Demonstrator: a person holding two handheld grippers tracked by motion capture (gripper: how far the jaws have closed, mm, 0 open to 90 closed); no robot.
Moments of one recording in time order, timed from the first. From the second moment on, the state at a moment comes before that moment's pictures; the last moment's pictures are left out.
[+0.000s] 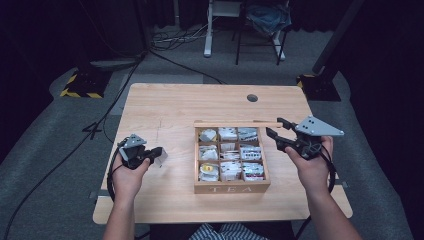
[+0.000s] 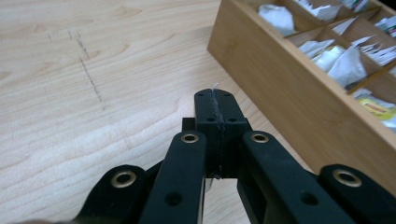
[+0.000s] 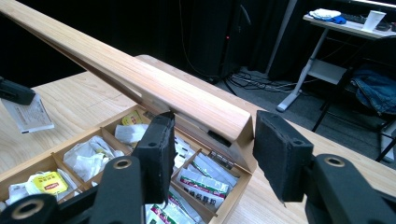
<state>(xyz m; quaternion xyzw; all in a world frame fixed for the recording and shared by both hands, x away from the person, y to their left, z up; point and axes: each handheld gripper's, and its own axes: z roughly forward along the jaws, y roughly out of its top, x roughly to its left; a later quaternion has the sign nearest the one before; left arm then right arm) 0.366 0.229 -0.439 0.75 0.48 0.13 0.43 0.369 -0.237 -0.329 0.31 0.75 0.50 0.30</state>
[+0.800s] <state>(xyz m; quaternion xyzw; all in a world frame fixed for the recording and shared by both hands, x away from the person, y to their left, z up) 0.376 0.230 -0.459 0.76 0.51 0.12 0.40 0.369 -0.237 -0.329 0.31 0.75 0.49 0.30</state>
